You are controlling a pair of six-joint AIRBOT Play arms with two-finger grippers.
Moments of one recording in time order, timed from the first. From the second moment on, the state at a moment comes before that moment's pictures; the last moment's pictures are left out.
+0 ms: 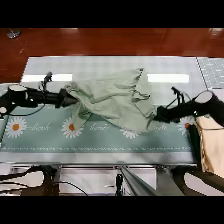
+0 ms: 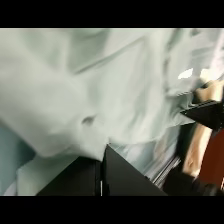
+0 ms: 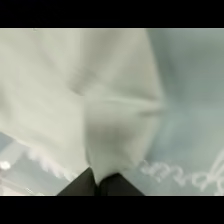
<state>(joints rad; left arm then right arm) 0.17 -1.44 0.89 0.43 -1.21 -0.98 -0.07 -1.23 0.78 -0.94 1.16 1.40</state>
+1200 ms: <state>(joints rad) 0.22 -0.60 1.96 1.07 -1.23 -1.27 -0.08 -0.68 2.04 -1.17 1.49 1.52</state>
